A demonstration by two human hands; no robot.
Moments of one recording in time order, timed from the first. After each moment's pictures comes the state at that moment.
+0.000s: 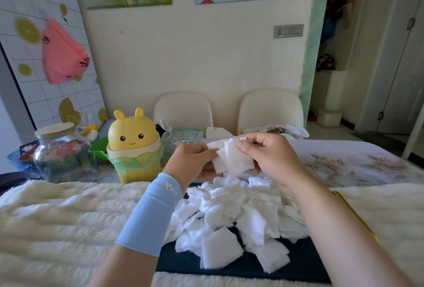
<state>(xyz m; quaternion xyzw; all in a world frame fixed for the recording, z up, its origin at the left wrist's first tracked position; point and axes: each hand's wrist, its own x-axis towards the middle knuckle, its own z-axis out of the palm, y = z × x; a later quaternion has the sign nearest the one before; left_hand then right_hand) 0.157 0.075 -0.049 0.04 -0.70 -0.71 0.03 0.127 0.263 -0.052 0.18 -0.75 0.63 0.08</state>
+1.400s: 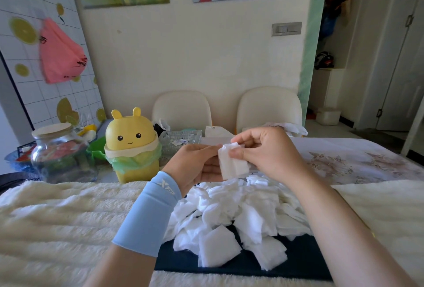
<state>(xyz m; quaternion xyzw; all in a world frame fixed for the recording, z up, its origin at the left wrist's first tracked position) 0.168 0.085 -0.038 -0.02 -0.69 -0.73 -0.05 0.134 0.264 -0.039 0.21 -0.79 0.57 0.10</state>
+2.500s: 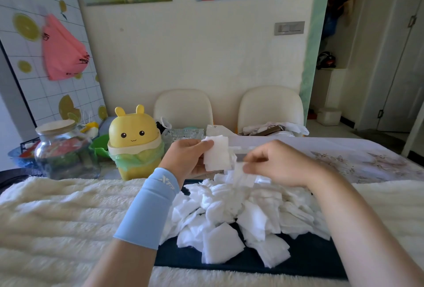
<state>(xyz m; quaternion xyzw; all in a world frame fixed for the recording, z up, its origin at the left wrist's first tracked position) 0.158 0.067 -0.044 0.07 -0.67 -0.74 0.05 0.142 0.285 -0.034 0.24 -0.90 0.36 -0.04</state>
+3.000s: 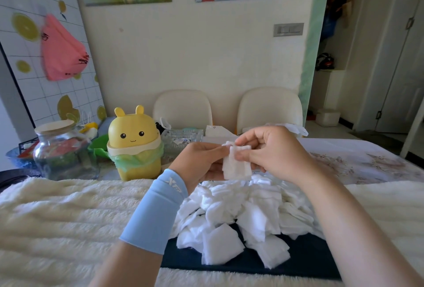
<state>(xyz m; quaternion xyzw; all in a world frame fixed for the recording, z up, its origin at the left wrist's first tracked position) 0.167 0.085 -0.042 -0.03 -0.70 -0.71 -0.04 0.147 0.268 -0.028 0.21 -0.81 0.55 0.05</state>
